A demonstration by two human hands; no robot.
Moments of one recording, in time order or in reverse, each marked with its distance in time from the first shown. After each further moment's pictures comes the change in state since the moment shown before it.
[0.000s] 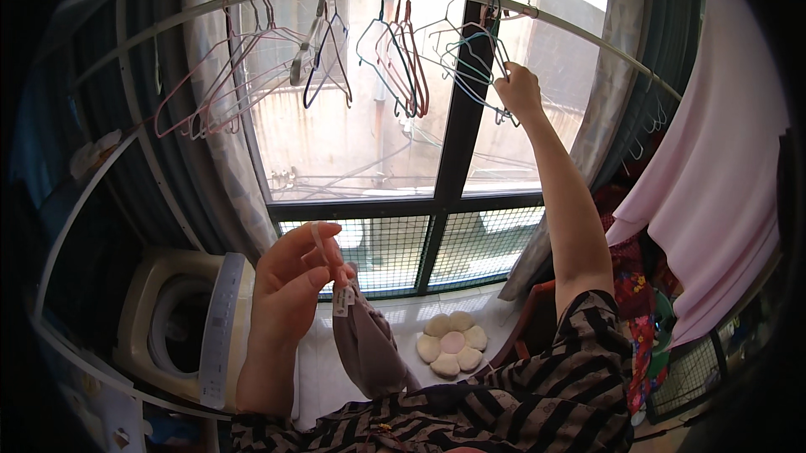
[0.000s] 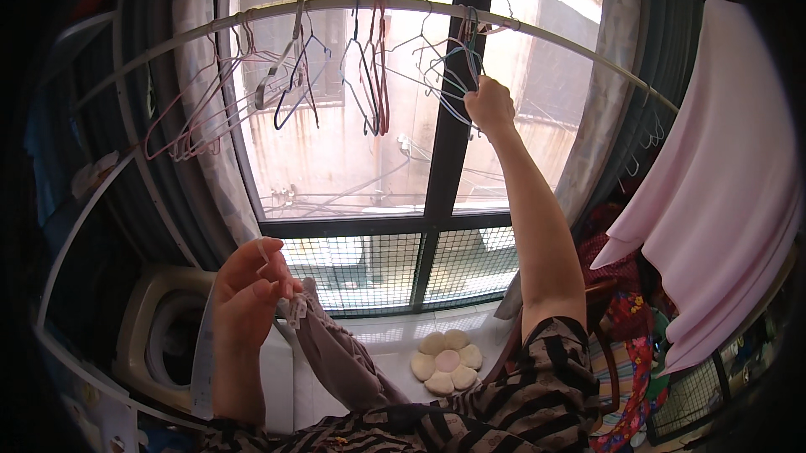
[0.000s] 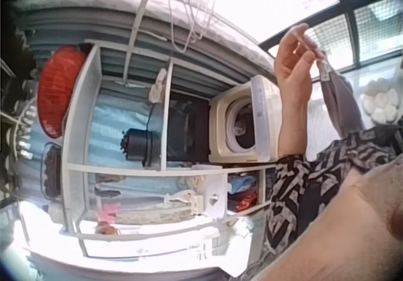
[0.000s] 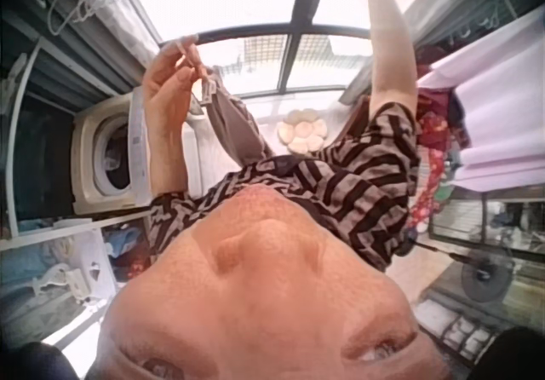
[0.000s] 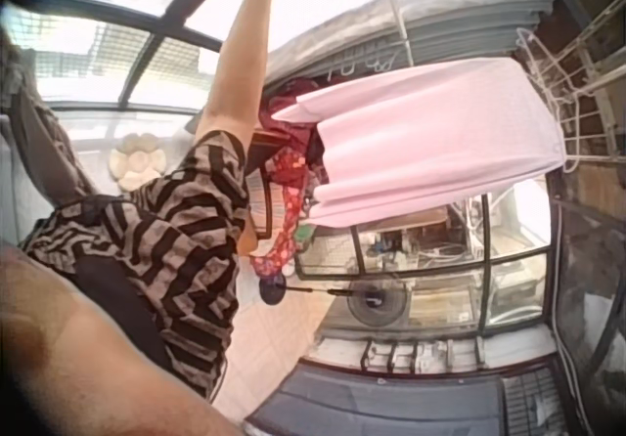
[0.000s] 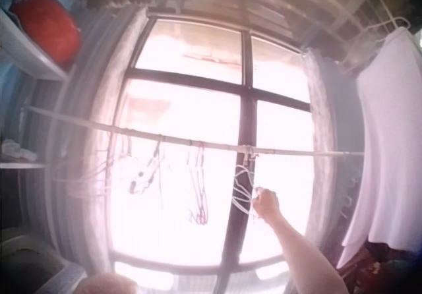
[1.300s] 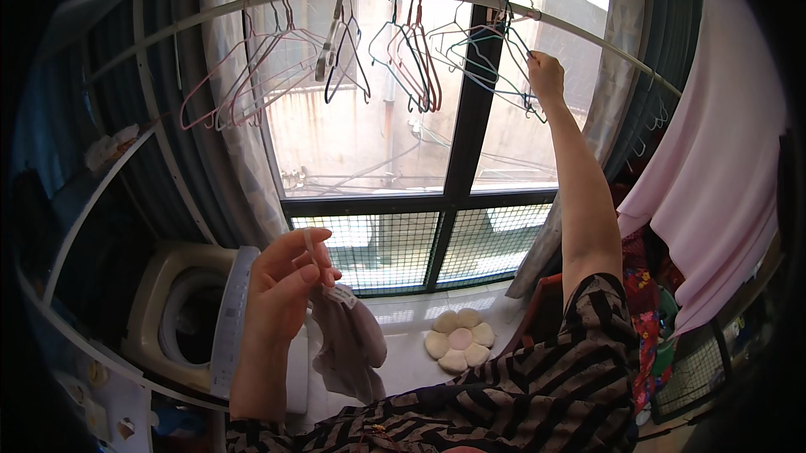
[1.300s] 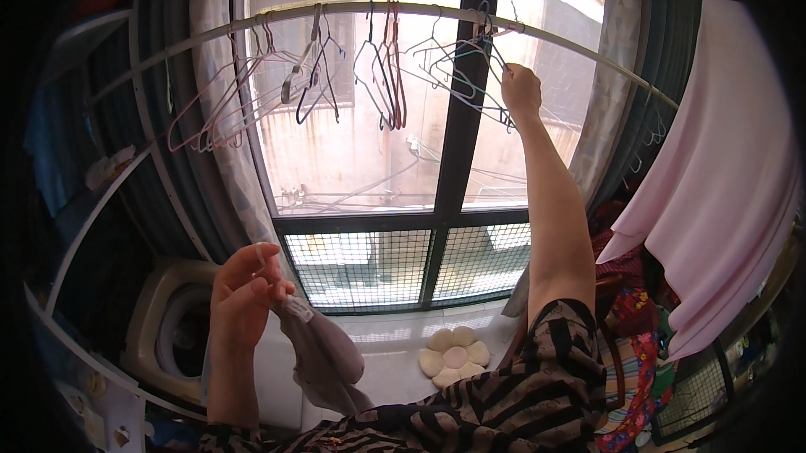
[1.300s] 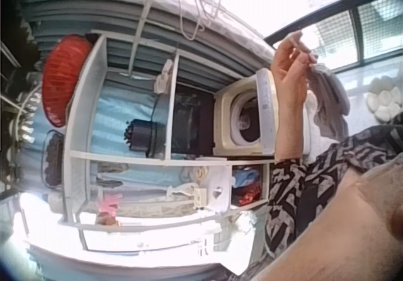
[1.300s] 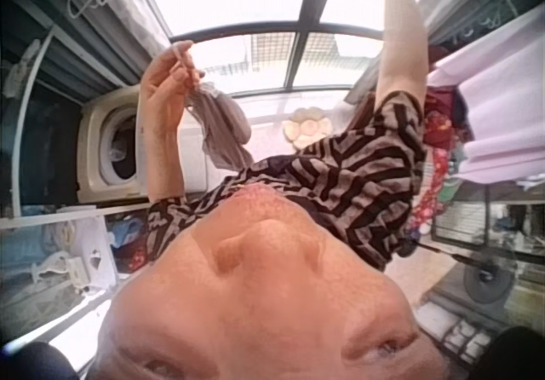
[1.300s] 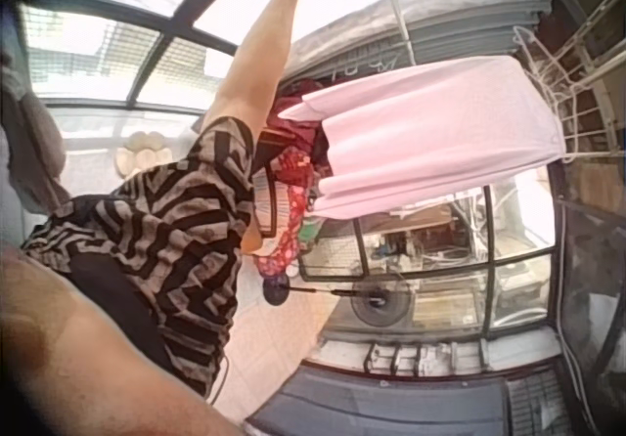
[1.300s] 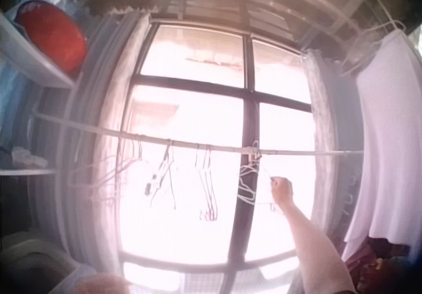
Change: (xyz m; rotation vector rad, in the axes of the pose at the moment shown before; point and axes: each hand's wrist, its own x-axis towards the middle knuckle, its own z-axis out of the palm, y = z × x) left_hand -0.032 0.025 -0.013 0.093 0.079 -0.027; right_hand 0.028 0.030 -0.020 0.046 0.263 -0.068
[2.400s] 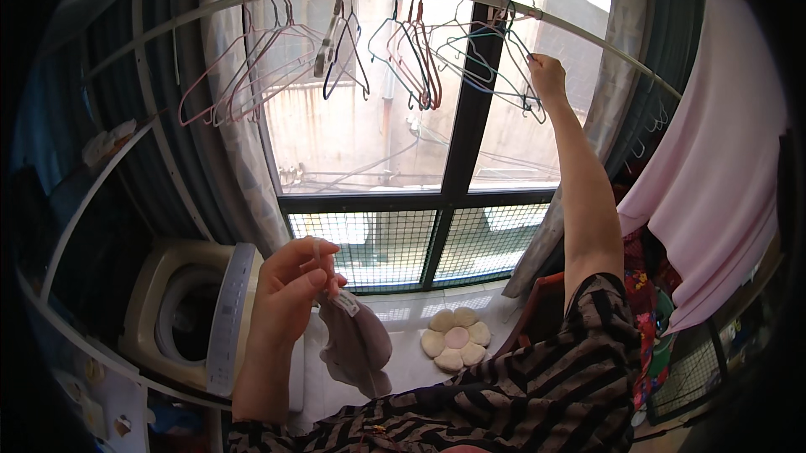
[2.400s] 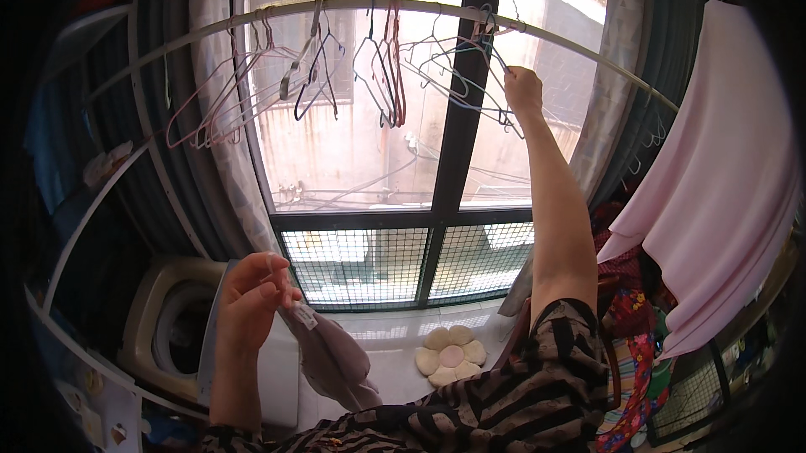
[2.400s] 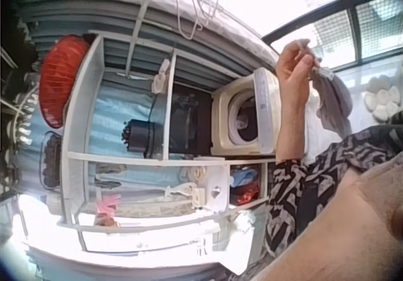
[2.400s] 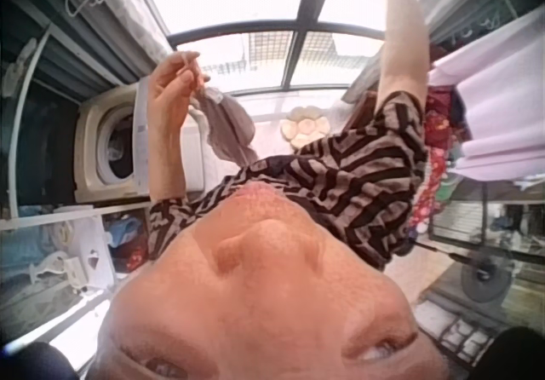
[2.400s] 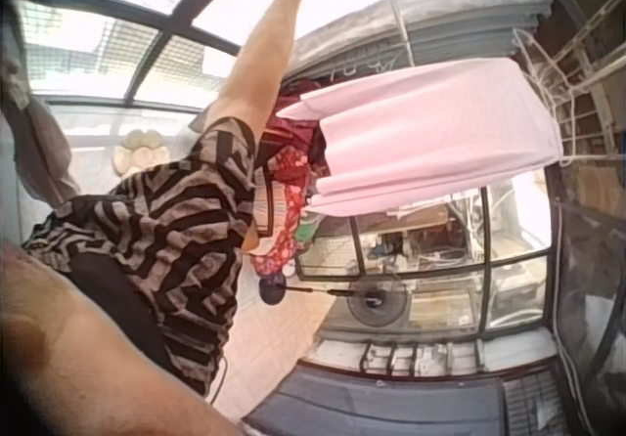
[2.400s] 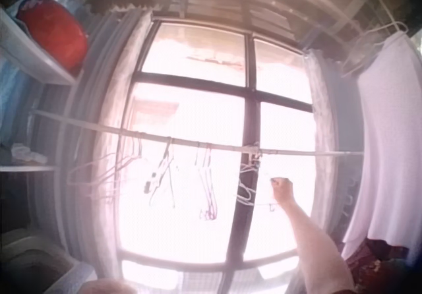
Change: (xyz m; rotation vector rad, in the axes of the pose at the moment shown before) left_hand -0.004 -0.013 -0.002 0.000 -0.010 -0.058; right_hand 0.002 0.008 0.002 0.117 -0.056 0.006
